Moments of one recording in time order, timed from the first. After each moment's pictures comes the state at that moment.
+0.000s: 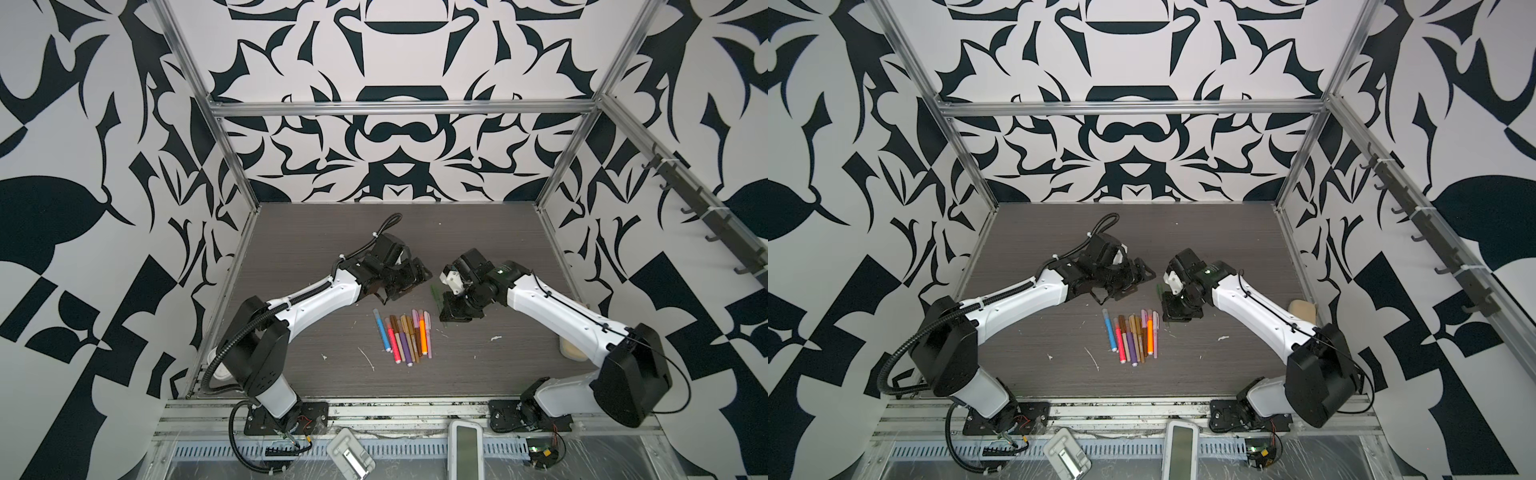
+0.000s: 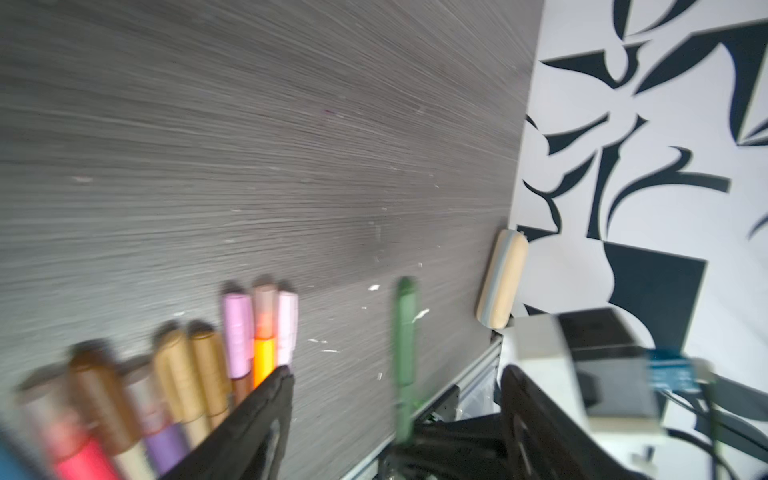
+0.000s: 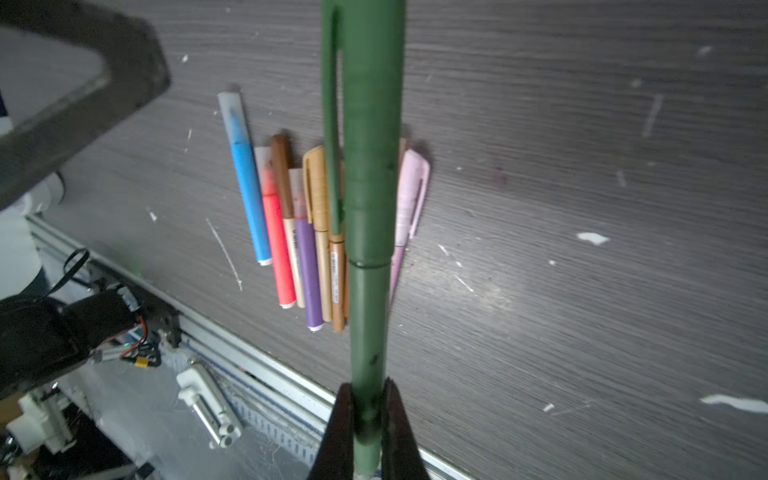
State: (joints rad) left arm -0.78 1.64 1.21 -0.31 0.36 -1.10; right arm 0.57 1.41 1.06 -0.93 -0.43 0.45
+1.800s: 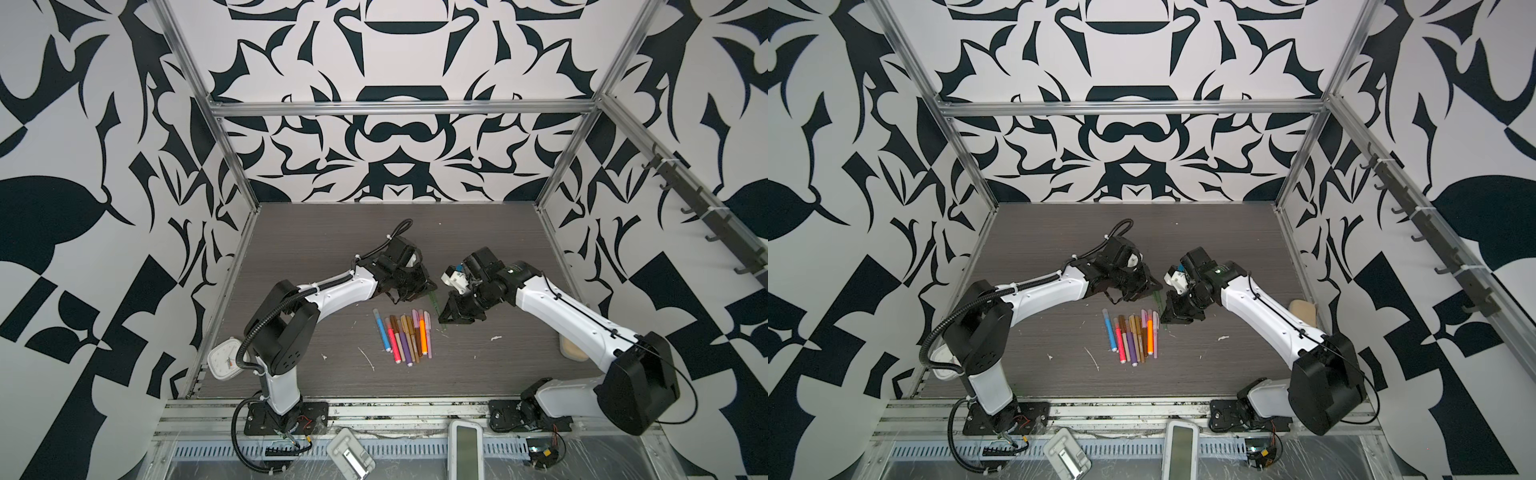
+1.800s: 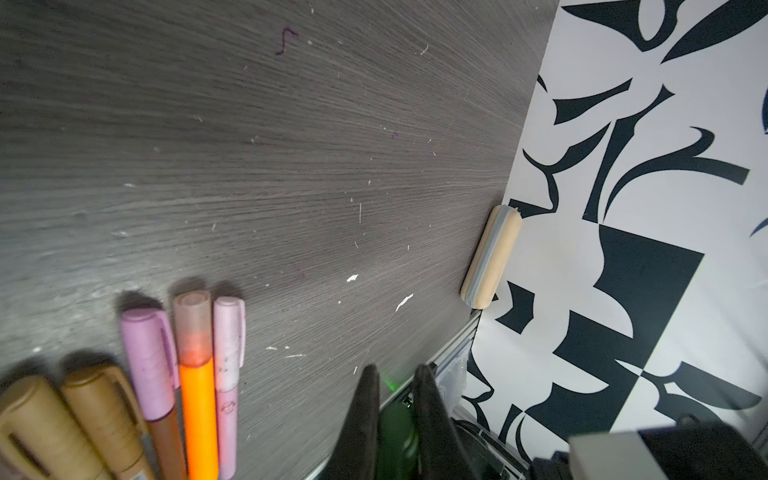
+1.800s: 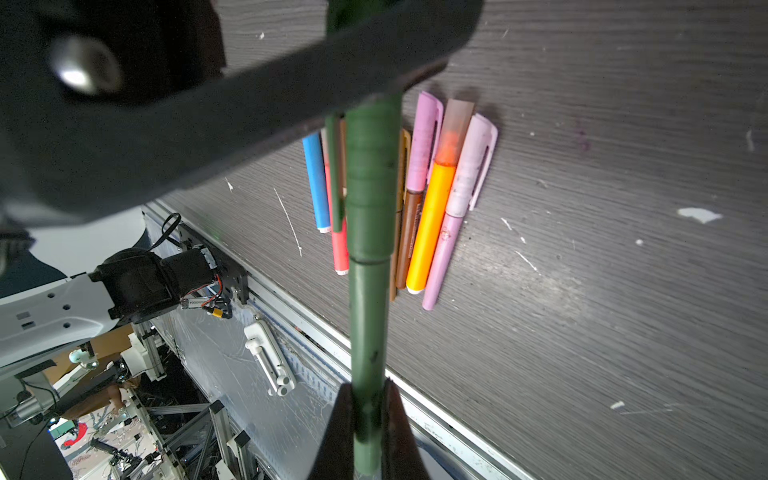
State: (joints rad) left arm -0.78 1.81 1.25 -0.22 0.49 -1.18; right arm 0.50 1.35 1.03 -0.94 -0.60 0.44
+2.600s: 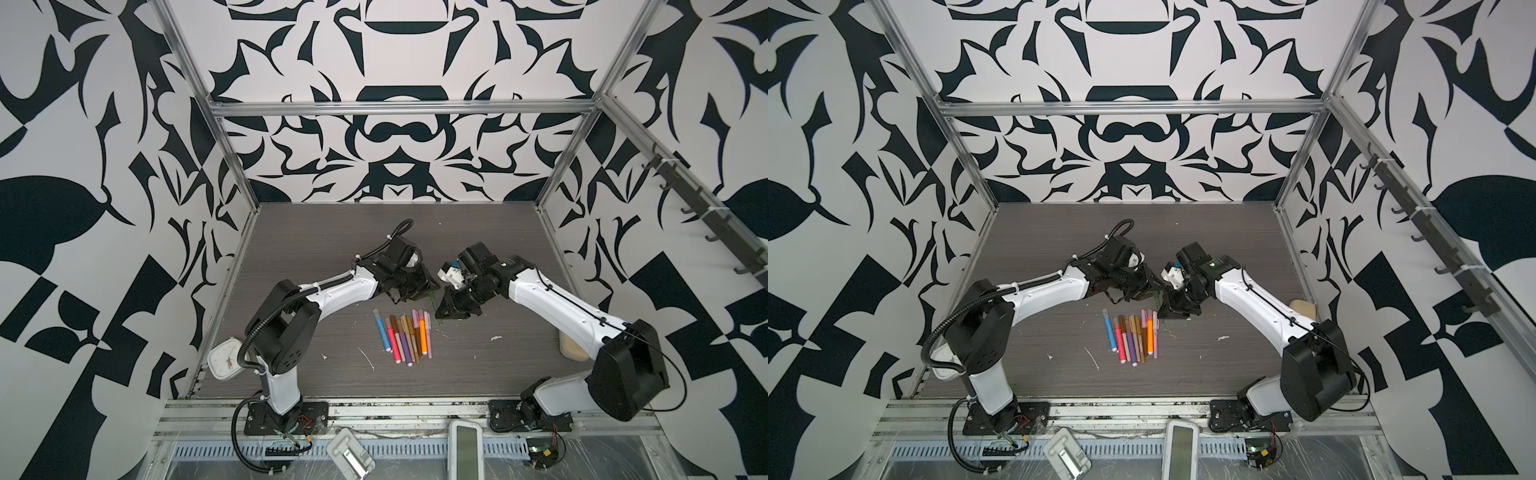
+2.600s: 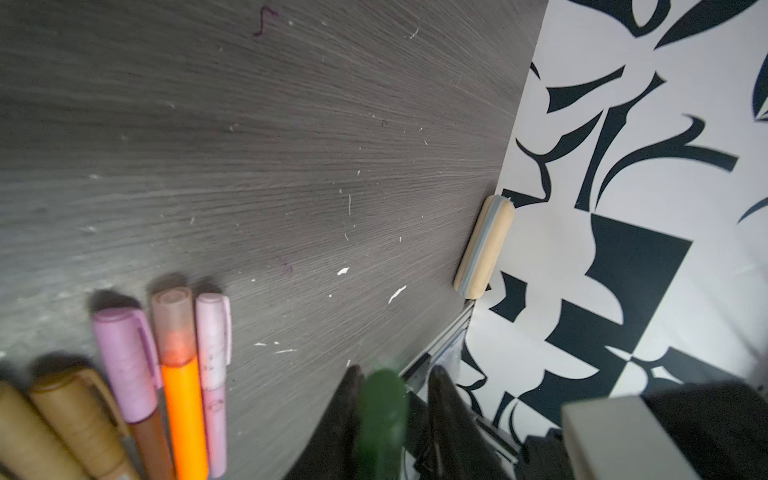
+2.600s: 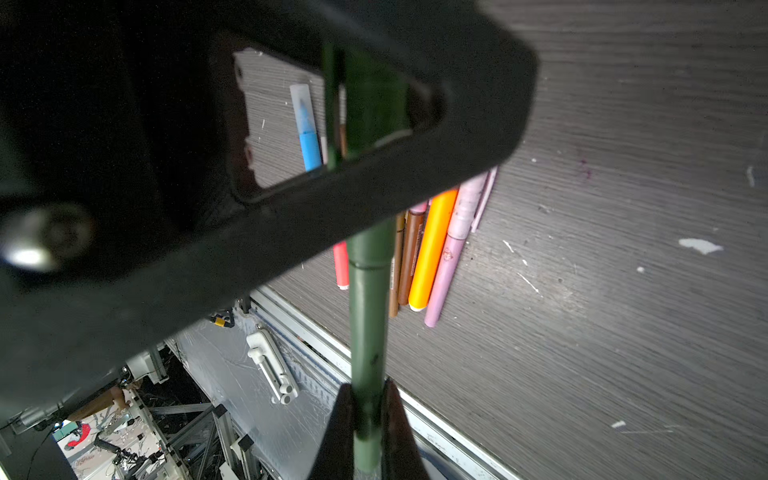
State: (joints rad) left arm -0.79 1.81 1.25 -0.21 0.52 -1.17; right arm 0.50 1.42 1.08 -0.94 -0.59 0.44
